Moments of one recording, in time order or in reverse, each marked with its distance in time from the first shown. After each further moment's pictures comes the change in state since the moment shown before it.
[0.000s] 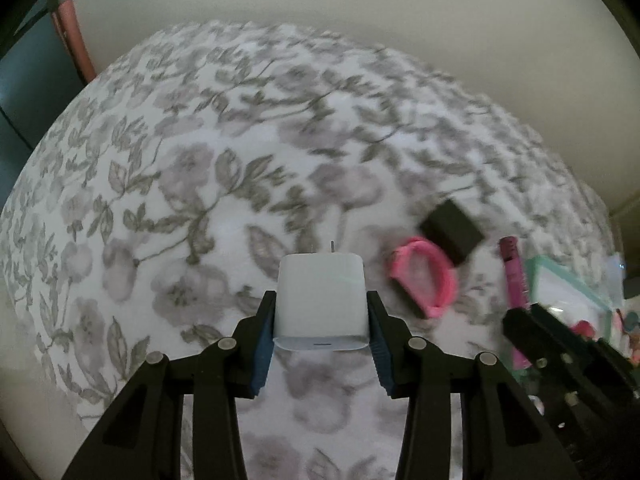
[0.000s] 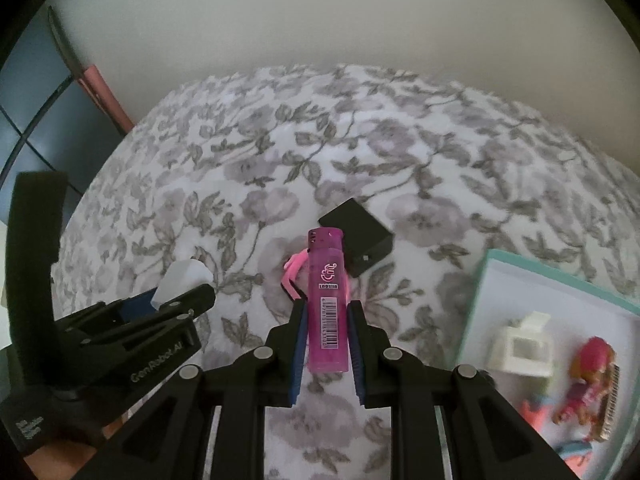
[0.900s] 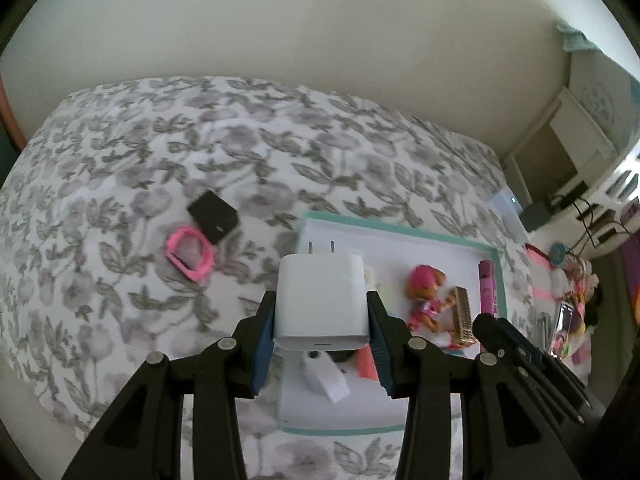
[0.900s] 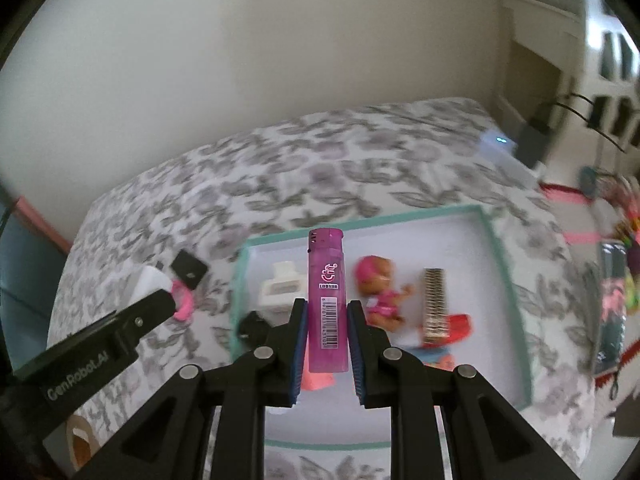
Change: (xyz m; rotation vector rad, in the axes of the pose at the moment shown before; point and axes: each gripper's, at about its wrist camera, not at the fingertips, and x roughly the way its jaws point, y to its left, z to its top) left arm -0.073 -0.174 -0.056 0.221 -0.033 -0.205; right arm -0.134 -0.157 -0.080 0.415 -0.146 -0.207
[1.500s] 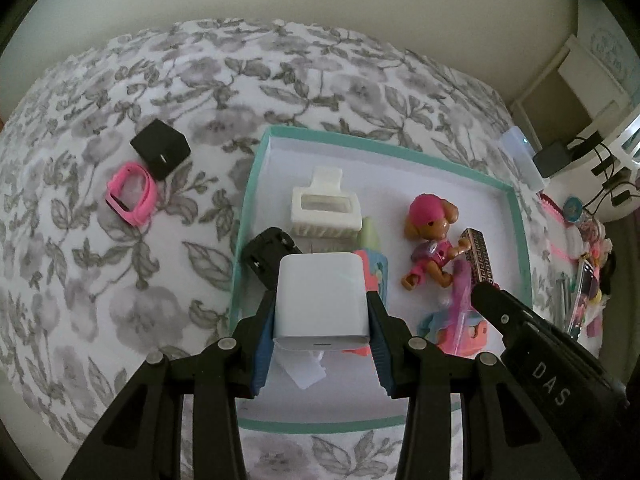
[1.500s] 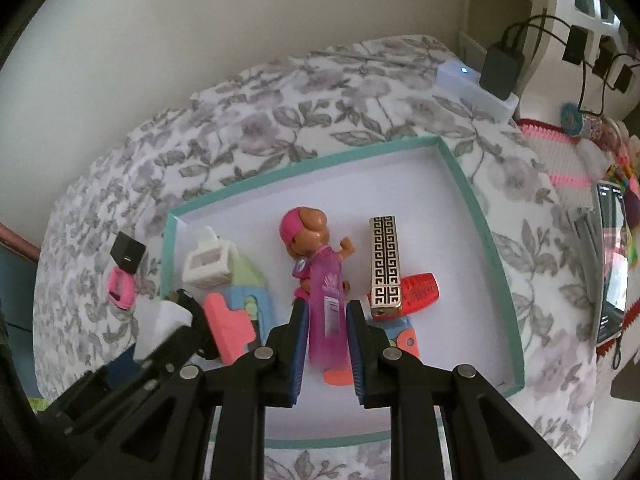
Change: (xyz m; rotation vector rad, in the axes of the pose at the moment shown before) left arm 0.063 -0.017 -0.035 0.023 0.143 -0.010; right arm 0.051 -0.038 -0.012 0.083 0.161 -0.076
